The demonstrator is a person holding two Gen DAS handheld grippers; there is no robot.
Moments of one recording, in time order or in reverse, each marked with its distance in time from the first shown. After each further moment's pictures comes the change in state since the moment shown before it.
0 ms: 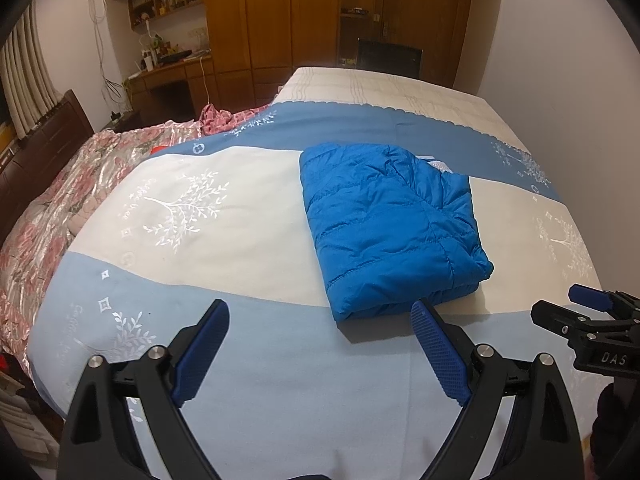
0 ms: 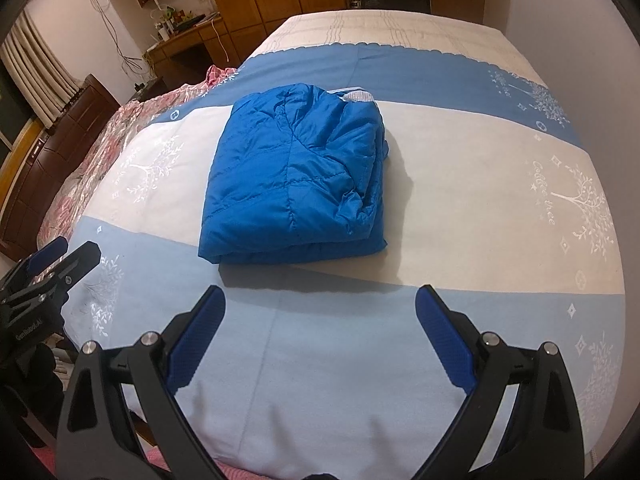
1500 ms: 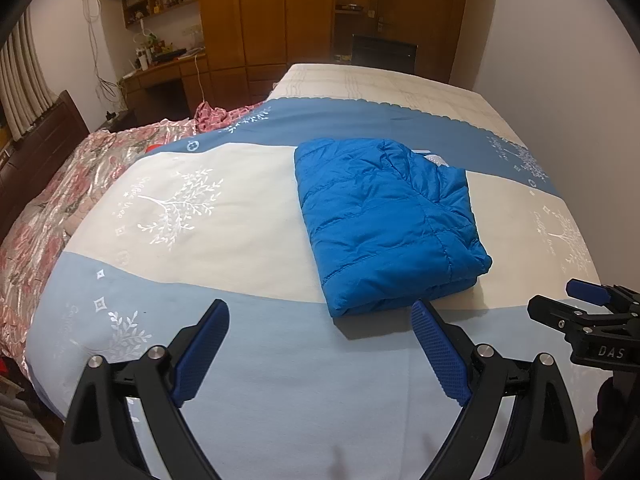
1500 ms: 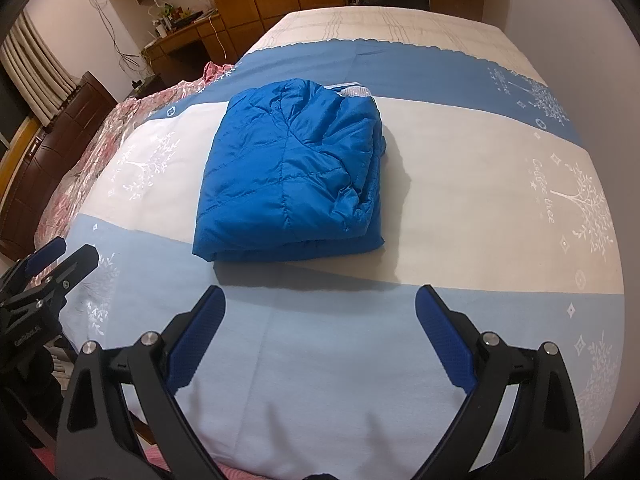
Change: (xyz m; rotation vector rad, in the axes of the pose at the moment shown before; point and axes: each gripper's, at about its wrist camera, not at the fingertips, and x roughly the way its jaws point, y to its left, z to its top) left arm 0.005 0.005 0.000 0.022 0.016 -0.020; right arm 0.005 -0.006 0.002 -0.004 0.012 -0.007
